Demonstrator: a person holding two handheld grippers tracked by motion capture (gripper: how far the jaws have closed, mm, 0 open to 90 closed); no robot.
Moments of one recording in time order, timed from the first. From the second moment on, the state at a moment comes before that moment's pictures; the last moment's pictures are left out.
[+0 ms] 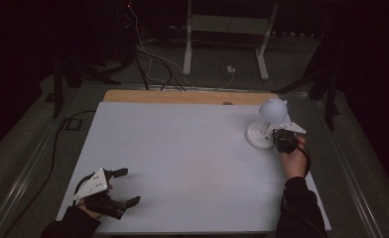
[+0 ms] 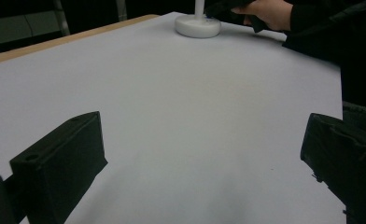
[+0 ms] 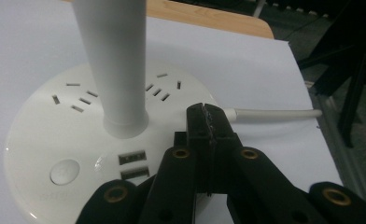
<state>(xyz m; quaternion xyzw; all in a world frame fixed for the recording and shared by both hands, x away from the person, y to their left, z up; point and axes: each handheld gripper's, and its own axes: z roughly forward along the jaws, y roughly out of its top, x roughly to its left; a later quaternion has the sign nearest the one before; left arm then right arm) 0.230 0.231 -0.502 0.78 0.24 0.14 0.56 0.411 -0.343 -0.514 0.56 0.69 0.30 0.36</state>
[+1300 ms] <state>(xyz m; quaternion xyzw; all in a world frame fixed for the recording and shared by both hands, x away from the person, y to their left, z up) 0.229 0.232 -0.501 0.78 0.24 0.14 0.56 0.378 -0.349 -0.493 0.54 0.66 0.41 0.33</state>
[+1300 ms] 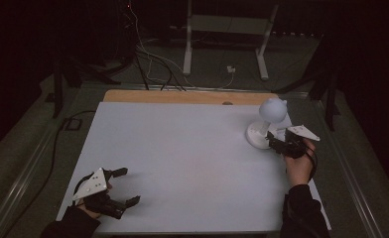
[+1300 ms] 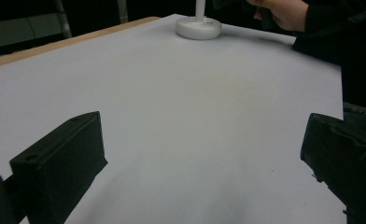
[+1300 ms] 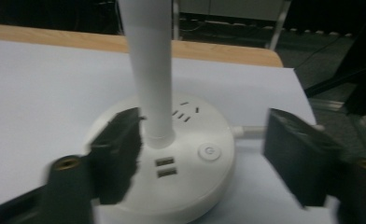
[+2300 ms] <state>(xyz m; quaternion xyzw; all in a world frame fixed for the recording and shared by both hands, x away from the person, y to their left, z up) 0.229 0.232 -0.500 0.78 0.24 0.14 0.56 0.335 -0.304 -0.470 0.47 0.71 0.48 0.20</state>
